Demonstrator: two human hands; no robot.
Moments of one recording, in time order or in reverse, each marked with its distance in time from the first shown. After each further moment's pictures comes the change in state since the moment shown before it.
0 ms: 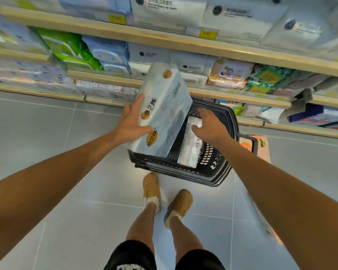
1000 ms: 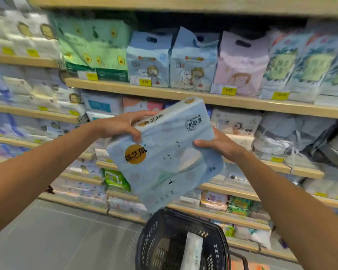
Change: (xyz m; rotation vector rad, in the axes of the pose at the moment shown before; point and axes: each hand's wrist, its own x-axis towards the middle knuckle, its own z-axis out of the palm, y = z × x) left_hand -0.251 0.319 -0.314 0.114 -0.090 0.528; right_hand -0.187 -0.197 -0.347 0.623 0.073 -0.577
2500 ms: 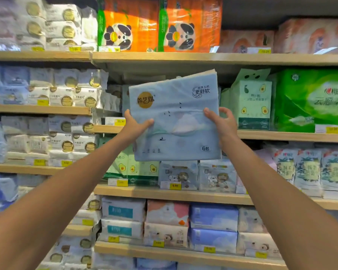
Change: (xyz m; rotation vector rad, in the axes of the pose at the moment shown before) left_hand -0.022 0.079 -0.281 -0.261 0.879 0.396; right_hand 0.111 -0.342 0.075 0.284 0.835 -0.564
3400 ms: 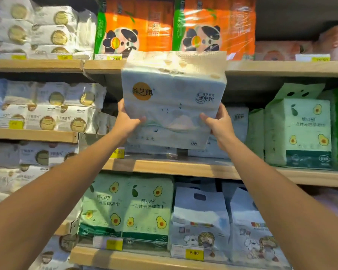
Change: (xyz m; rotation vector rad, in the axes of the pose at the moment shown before) left_hand 0.206 -0.025 -0.023 -0.136 0.130 0.337; right_hand 0.190 0.054 0.120 0.011 -0.236 -0.254
